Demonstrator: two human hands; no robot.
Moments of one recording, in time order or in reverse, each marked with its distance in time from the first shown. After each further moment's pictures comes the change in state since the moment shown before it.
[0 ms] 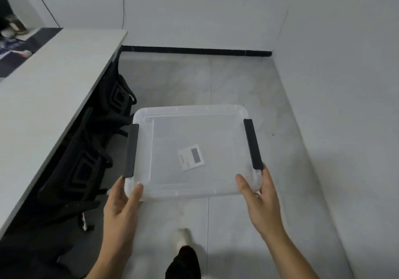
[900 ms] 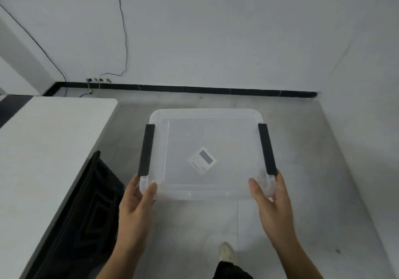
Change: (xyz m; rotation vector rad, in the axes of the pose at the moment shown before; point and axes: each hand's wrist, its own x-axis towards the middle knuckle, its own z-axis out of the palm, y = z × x) left_hand 0.800 0.194 0.338 -0.002 0.005 0.044; right_hand 0.848 -0.118 0.272 0.002 0.037 0.029
